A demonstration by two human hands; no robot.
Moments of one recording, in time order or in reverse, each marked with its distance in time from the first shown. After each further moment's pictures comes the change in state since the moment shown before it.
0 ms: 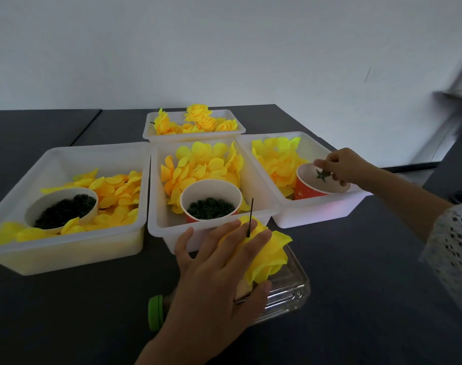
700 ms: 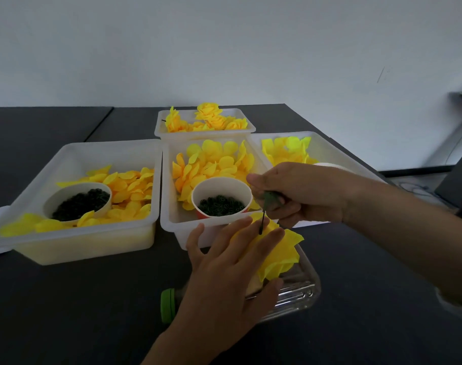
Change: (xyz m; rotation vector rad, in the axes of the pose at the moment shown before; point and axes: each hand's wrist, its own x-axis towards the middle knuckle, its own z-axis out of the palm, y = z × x) left_hand -0.001 0.000 0.001 0.025 -0.024 -0.011; right_hand -0.147 -0.159 0.043 0.498 -0.770 -0.052
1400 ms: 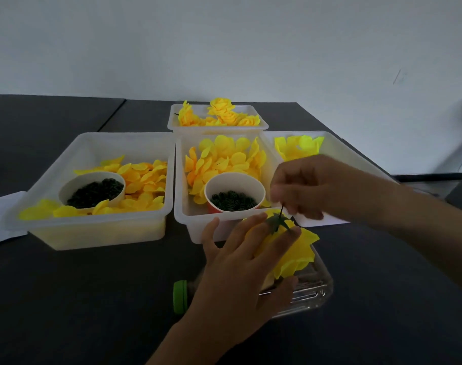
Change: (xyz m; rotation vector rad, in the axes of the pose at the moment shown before) left_hand -0.003 -0.001 0.000 0.030 0.006 0.009; right_hand -0.018 0.005 -0.001 -0.388 0.096 -0.338
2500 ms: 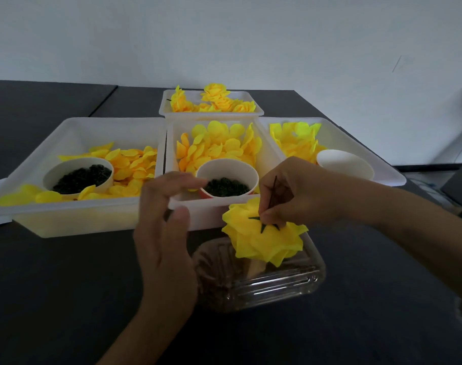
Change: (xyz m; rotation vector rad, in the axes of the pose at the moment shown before) left_hand 0.005 -0.017 -0.024 -0.752 0.724 -0.236; right_hand 0.009 0.025 0.013 -0.200 -0.139 -0.034
